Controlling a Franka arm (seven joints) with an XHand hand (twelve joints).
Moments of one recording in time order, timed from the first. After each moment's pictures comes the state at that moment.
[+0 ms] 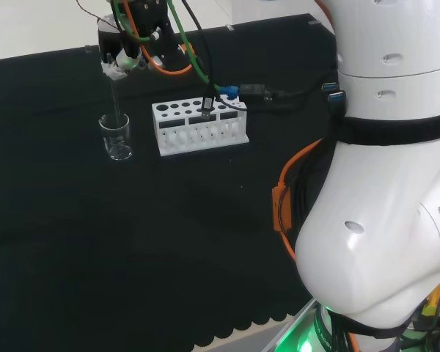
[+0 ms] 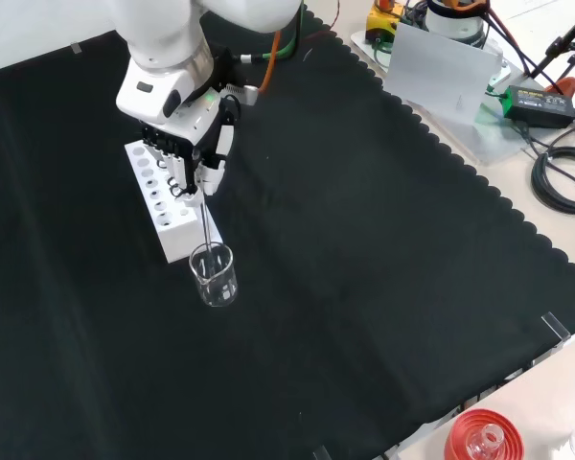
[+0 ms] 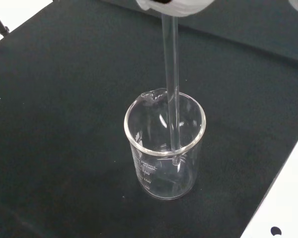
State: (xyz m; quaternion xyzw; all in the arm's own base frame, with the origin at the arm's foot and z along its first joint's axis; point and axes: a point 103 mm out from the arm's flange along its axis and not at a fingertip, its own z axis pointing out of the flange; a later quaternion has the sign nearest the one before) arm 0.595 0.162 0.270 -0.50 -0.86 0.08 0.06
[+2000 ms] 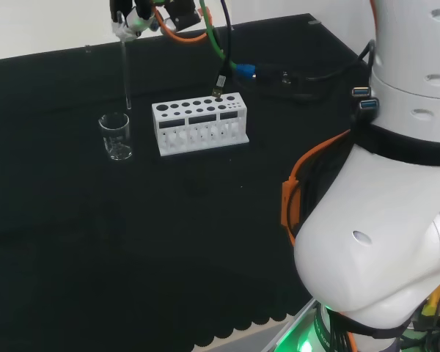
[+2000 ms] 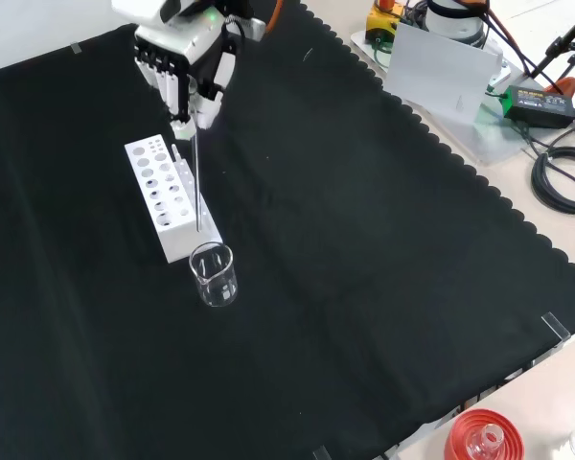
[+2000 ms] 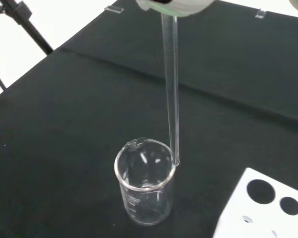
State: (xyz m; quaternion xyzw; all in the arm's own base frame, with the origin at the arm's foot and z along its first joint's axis) arm 0.565 0.131 0.359 -0.53 -0.84 0.05 0.03
